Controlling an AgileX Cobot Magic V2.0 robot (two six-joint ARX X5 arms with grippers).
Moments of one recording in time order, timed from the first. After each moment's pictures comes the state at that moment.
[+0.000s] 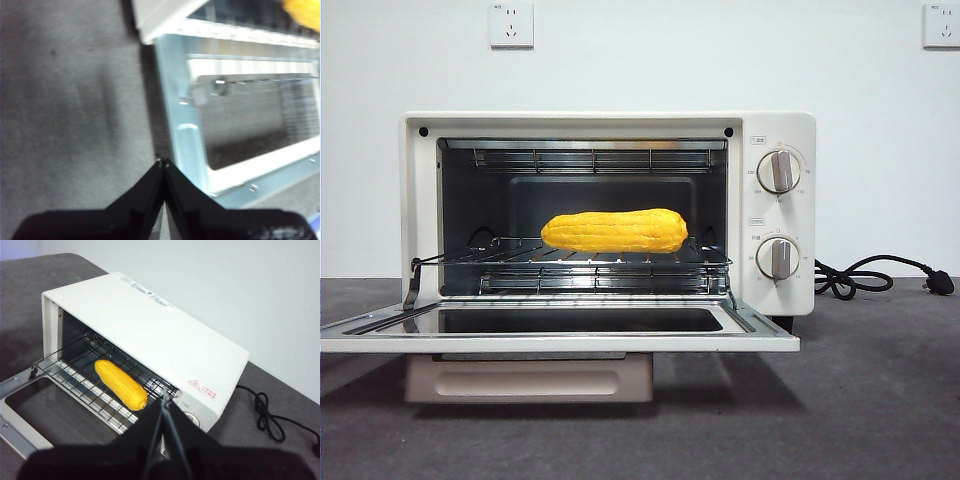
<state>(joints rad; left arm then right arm) 0.15 1.25 0.74 -0.66 0.60 0.03 1.29 0.89 1.16 -0.71 0.82 -0.04</state>
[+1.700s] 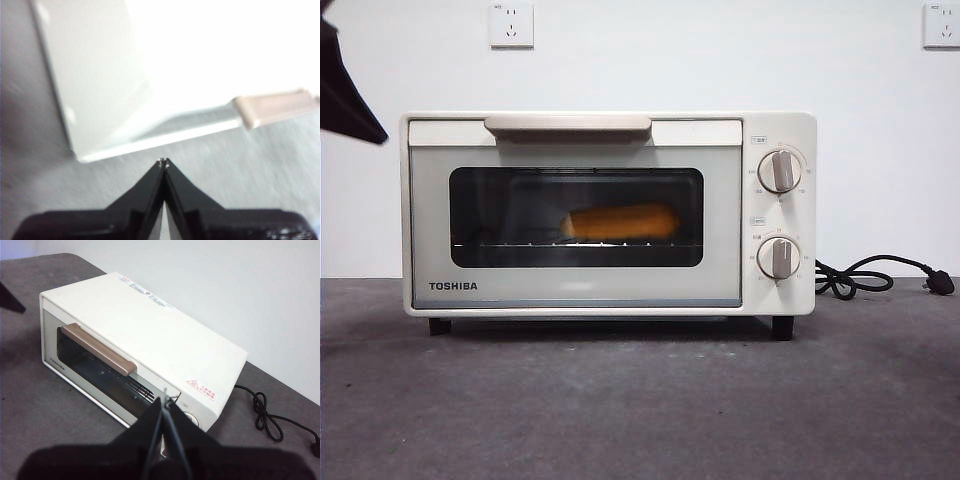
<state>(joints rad) 0.06 1.19 0.94 -0.55 0.65 -0.12 1.29 0.89 1.16 -0.71 0.83 -0.04</state>
